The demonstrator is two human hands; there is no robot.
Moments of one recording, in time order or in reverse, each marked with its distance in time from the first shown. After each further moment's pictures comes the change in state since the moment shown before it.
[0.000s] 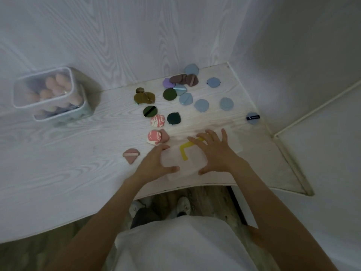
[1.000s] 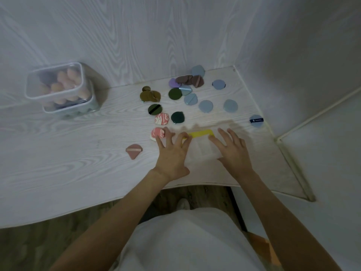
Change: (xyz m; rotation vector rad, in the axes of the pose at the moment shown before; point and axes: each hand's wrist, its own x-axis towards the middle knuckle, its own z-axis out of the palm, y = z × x) left_hand -0.002 0.052 0.025 0.839 0.079 0.186; right_hand -0.023 0.017 0.023 -0.044 0.409 0.136
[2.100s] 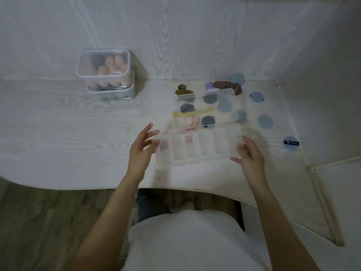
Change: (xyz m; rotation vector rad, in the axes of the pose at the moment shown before) left_hand -0.072 -0.097 0.000 -1.534 0.615 -0.611; right_hand 0.027 -0.044 -0.023 1.327 0.105 0.460
